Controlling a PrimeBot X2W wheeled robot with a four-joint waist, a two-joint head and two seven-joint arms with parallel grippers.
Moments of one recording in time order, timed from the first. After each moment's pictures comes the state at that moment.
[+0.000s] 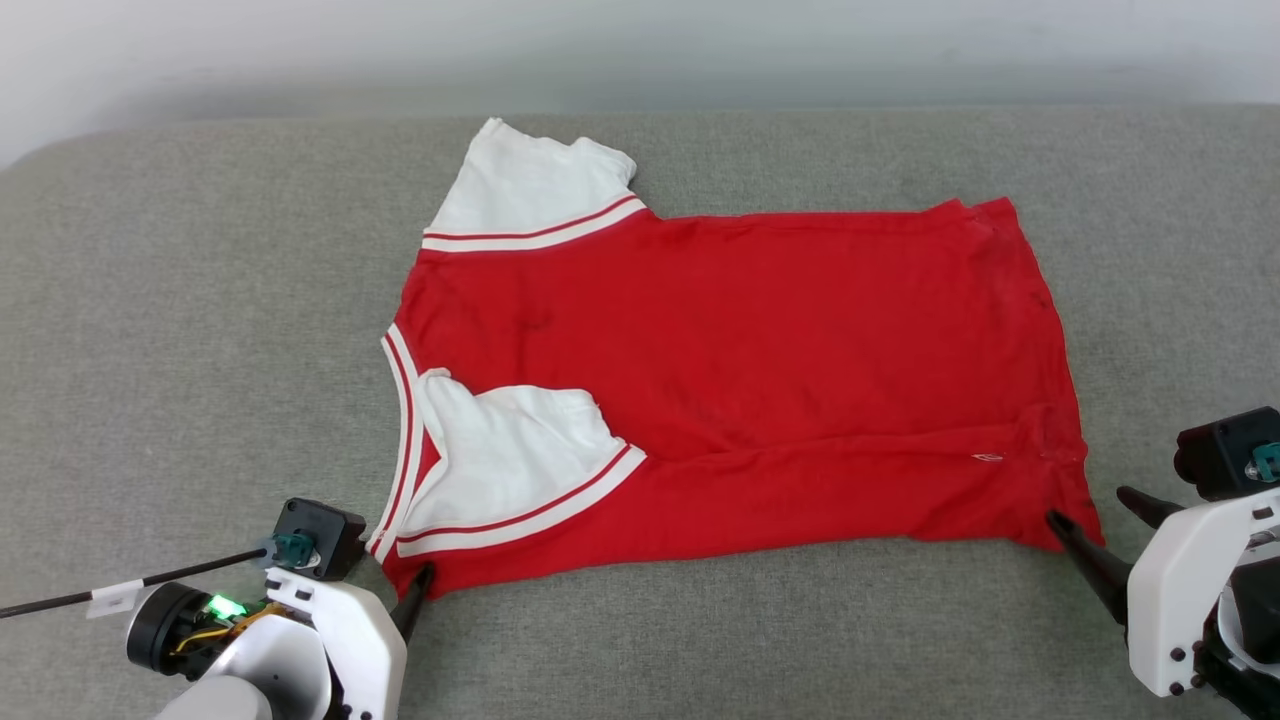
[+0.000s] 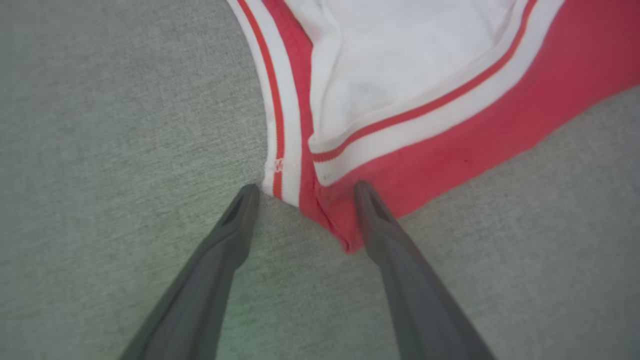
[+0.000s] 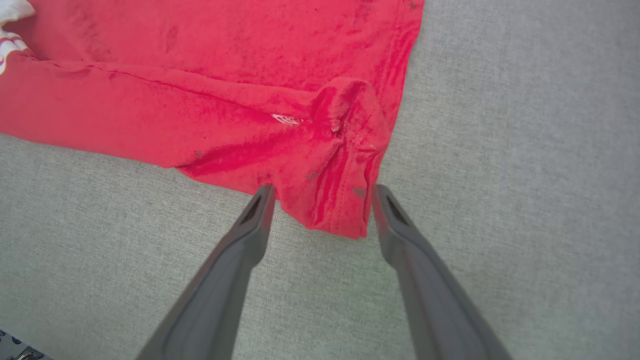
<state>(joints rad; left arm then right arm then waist) -0.21 0.68 -0.63 0.06 -0.65 0.15 0.29 -0.07 -0.44 0.06 -0.16 0.44 0.13 0.73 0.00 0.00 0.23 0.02</state>
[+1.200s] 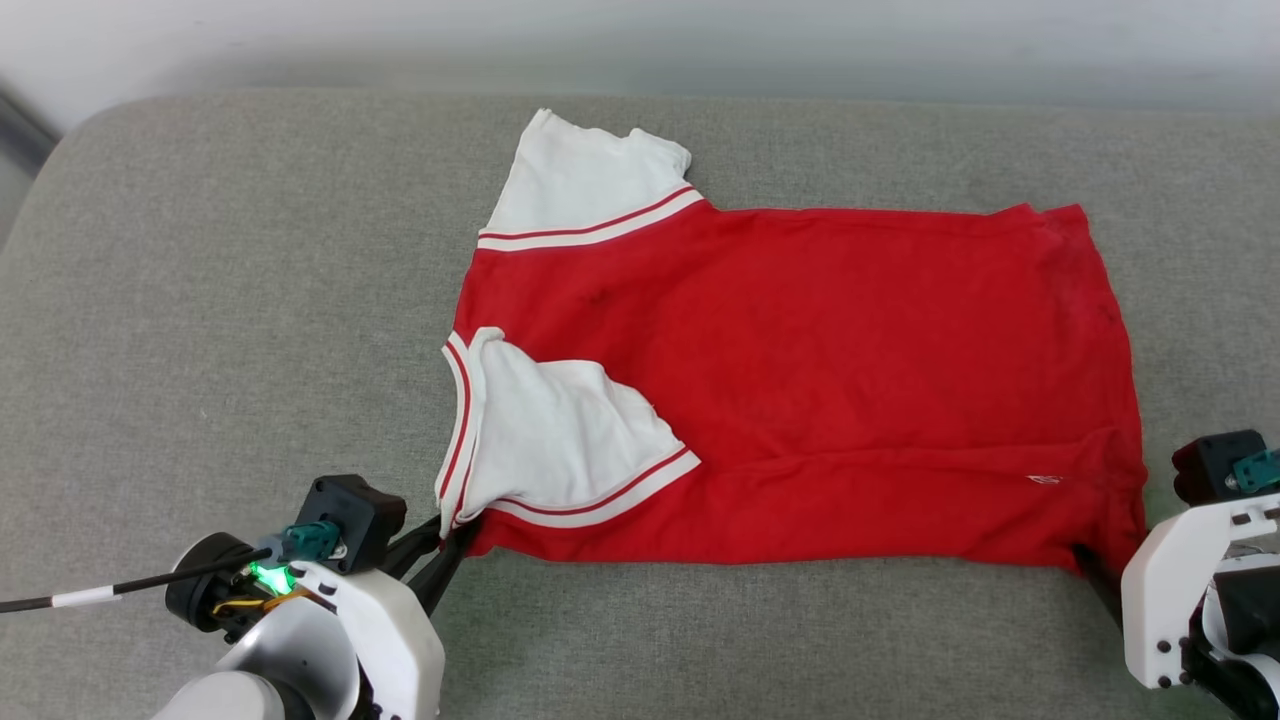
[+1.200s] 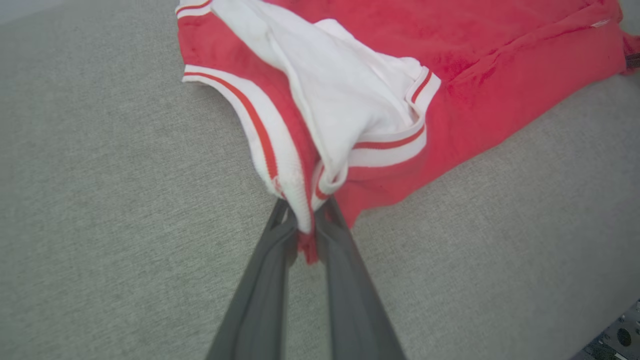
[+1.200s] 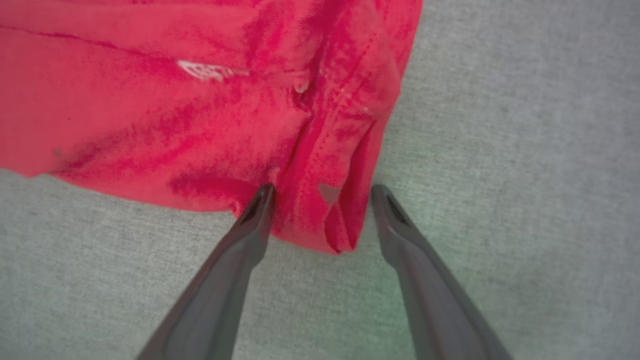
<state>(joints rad) -0.21 0.72 -0.63 -0.20 -0.67 0.12 0.30 -0.10 -0.35 0.00 0.06 0.30 0.13 0.76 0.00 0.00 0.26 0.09</state>
